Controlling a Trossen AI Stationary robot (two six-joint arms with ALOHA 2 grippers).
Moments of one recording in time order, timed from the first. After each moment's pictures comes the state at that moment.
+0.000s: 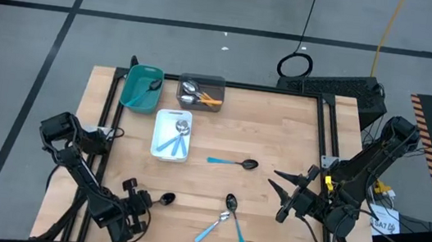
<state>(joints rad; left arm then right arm) -0.96 1.77 0.92 -0.66 -0.51 -1.34 0.91 1.15 0.72 0.26 1.43 -0.30</state>
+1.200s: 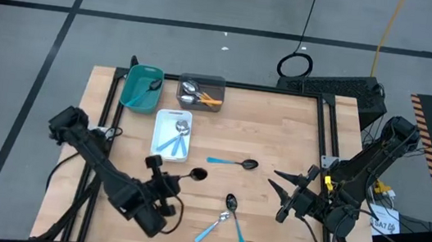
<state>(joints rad) -0.68 1.76 1.53 -1.23 -0.82 -0.90 0.91 1.15 0.72 0.26 1.43 -0.31</state>
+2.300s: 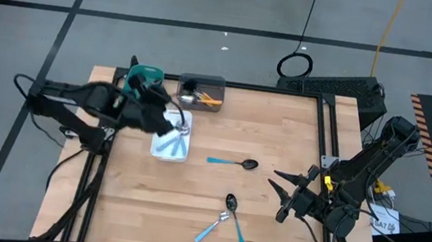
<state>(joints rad) -0.17 1.36 1.62 -1.29 -0.84 -0.42 0.91 1.15 0.72 0.26 1.44 -0.32</state>
